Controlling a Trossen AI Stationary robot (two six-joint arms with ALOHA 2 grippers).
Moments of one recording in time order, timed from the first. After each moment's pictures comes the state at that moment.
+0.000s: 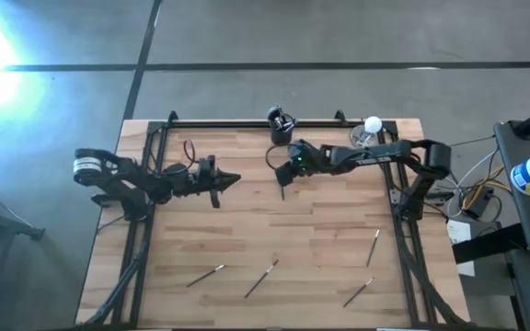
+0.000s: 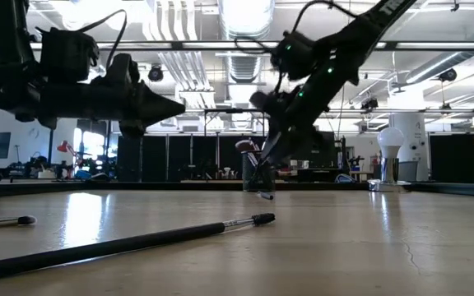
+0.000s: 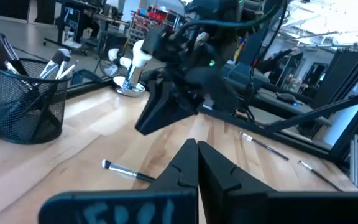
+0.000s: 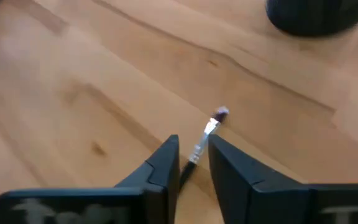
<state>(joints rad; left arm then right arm) 0.26 1.49 0.15 1.40 0.07 -0.32 -0.29 1.74 1.00 -0.12 0.12 0.70</state>
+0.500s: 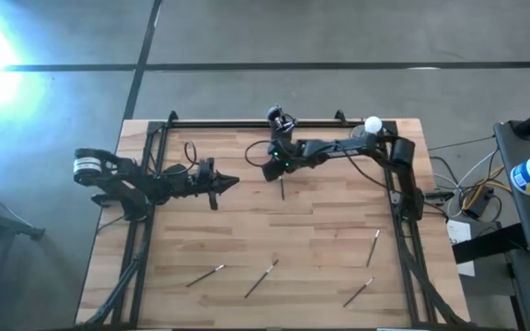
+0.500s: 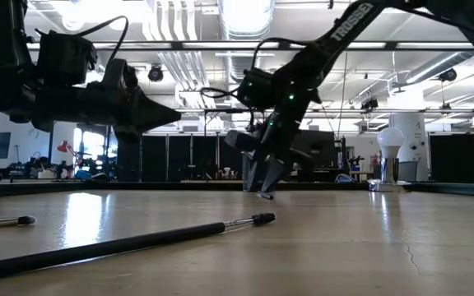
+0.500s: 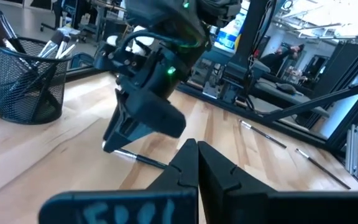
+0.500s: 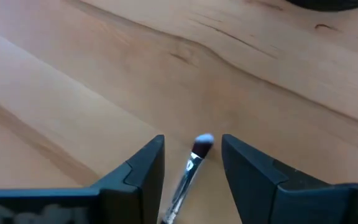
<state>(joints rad) 0.26 1.49 0.12 1.38 0.09 -0.34 -0.34 2.05 1.32 -0.36 0.12 0.76</state>
